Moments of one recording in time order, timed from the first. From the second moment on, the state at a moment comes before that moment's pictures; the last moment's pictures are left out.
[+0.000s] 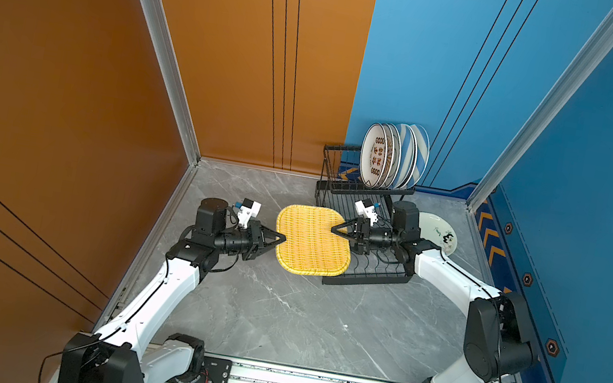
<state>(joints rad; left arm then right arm) -0.12 1.08 0.76 -0.17 0.94 -0.99 0.37 1.66 1.11 0.07 -1.08 0.93</state>
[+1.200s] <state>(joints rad) -0.10 1.16 0.89 -0.34 0.96 -0.85 0.34 1.50 1.14 -0.23 -0.94 0.79</state>
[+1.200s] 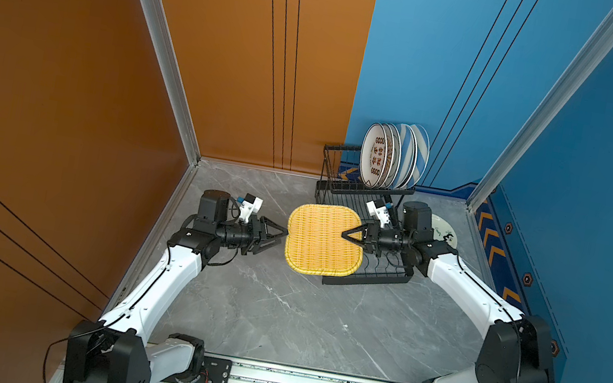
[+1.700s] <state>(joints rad) -0.07 1.34 1.04 -0.39 0.90 -0.76 0.32 1.29 1.42 -0.63 -0.44 0.60</state>
